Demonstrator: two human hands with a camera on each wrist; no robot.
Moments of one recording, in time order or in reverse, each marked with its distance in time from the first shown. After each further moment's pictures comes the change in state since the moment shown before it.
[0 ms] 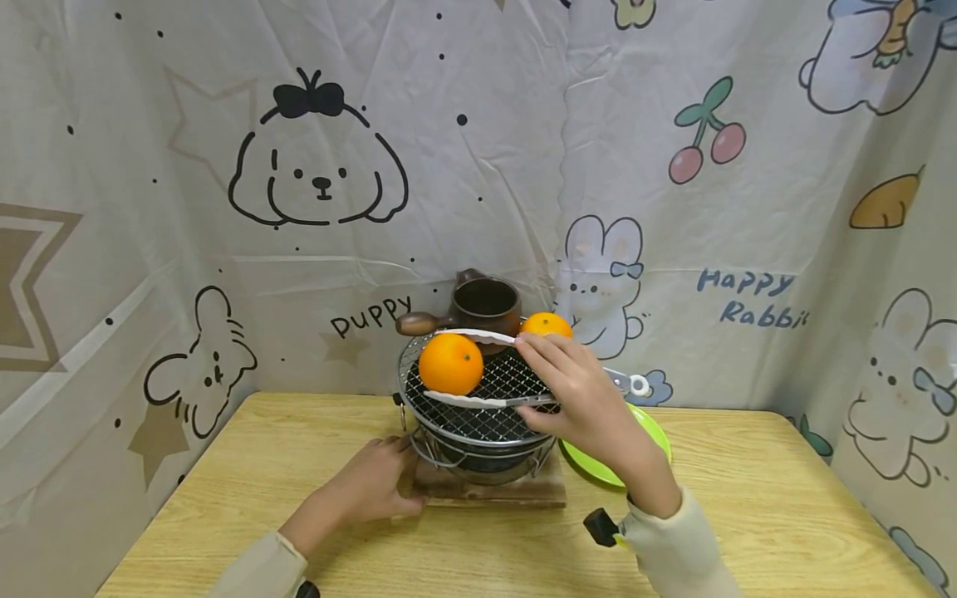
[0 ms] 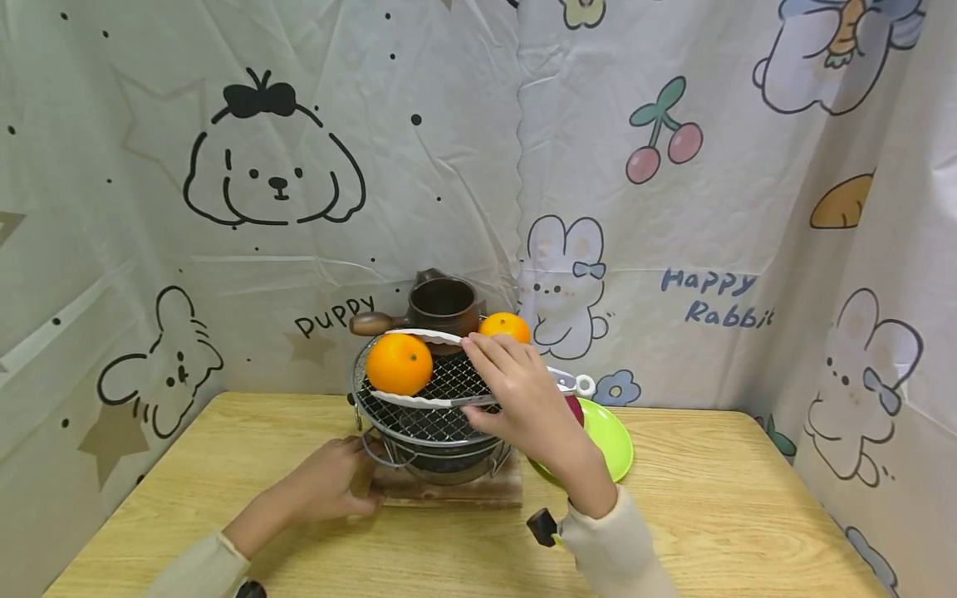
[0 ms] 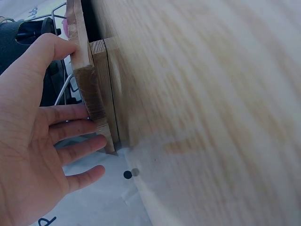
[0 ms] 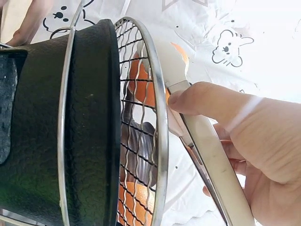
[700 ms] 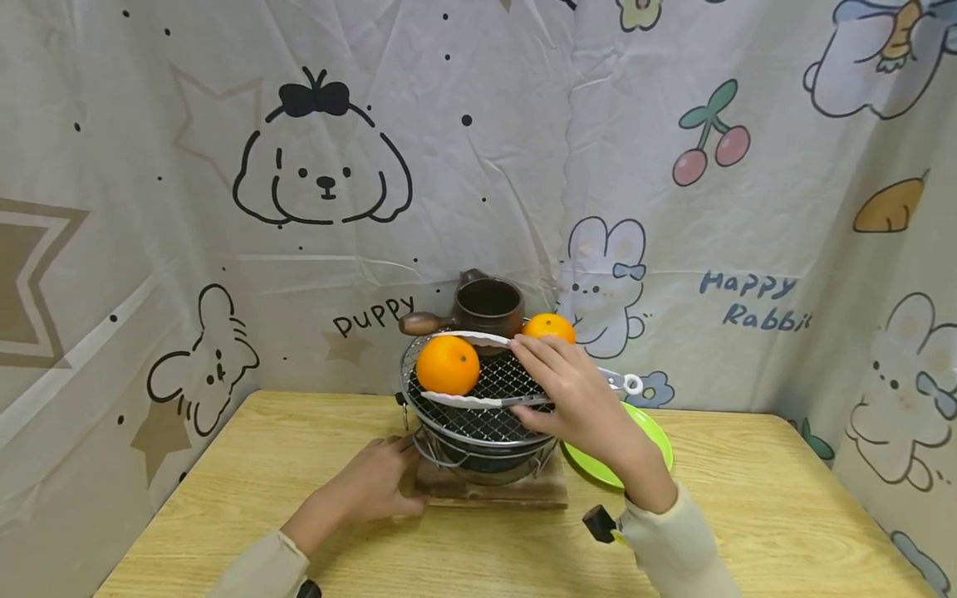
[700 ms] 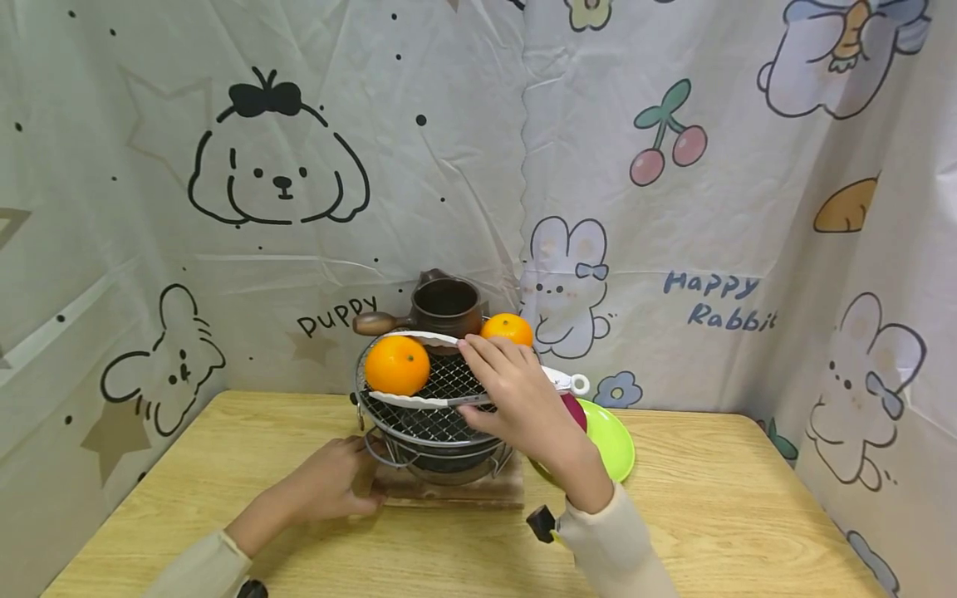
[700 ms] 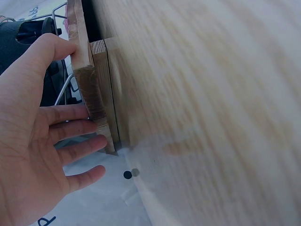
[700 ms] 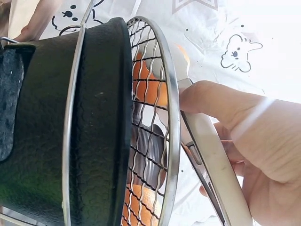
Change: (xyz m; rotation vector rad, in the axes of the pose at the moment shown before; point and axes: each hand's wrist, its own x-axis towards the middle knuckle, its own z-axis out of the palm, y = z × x) left_hand 0.000 -0.001 -0.001 -0.007 0.012 0.011; right_hand 0.005 0.000 0.005 -0.003 -0.058 -0.018
